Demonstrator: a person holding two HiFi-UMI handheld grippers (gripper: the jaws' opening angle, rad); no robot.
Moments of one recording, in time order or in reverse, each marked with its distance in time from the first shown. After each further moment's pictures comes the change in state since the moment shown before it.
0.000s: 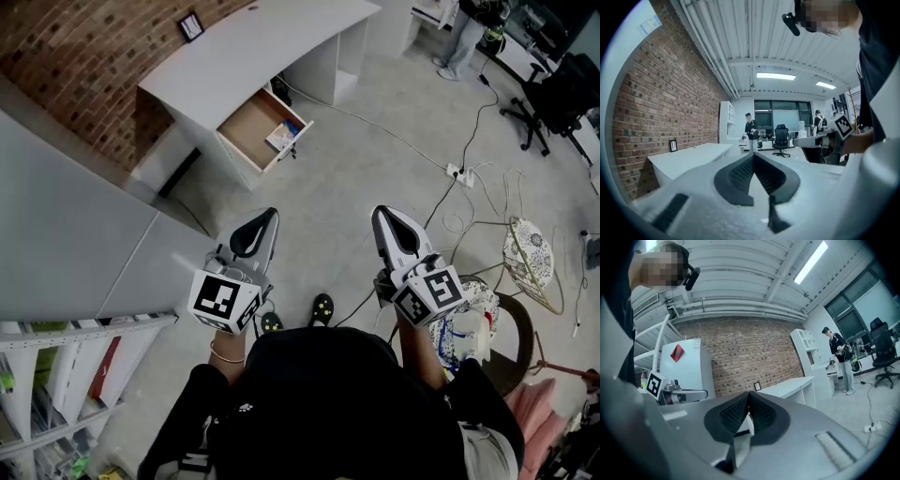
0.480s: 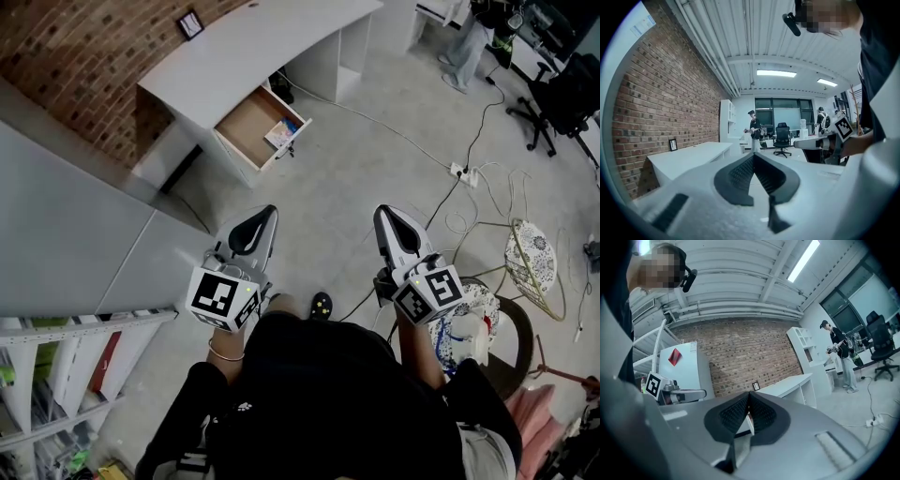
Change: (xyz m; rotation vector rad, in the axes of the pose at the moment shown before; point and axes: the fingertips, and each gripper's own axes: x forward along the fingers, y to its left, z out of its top) left arm 0.023 -0.012 -0.001 0.003 0.019 0.022; right arm -0.007 -0.035 -0.006 0.049 -0.004 0.004
